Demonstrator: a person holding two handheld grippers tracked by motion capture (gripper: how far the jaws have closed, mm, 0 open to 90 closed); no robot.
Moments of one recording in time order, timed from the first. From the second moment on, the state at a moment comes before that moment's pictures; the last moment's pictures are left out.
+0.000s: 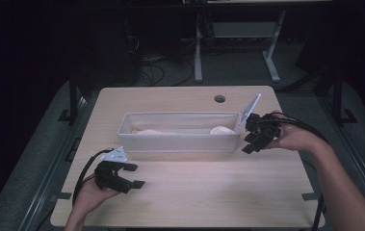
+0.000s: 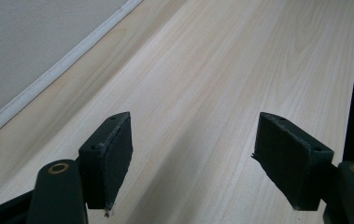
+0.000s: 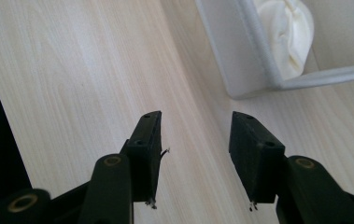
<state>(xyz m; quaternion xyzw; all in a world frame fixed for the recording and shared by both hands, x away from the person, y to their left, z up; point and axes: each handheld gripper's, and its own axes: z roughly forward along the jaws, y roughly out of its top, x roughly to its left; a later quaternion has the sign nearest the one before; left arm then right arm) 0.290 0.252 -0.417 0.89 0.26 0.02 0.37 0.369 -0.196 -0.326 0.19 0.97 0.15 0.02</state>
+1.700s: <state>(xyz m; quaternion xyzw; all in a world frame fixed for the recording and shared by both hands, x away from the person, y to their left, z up) 0.290 0.254 -0.416 0.89 0.26 0.02 0.37 0.345 -0.207 -0.378 0.21 0.96 0.18 -0.02</state>
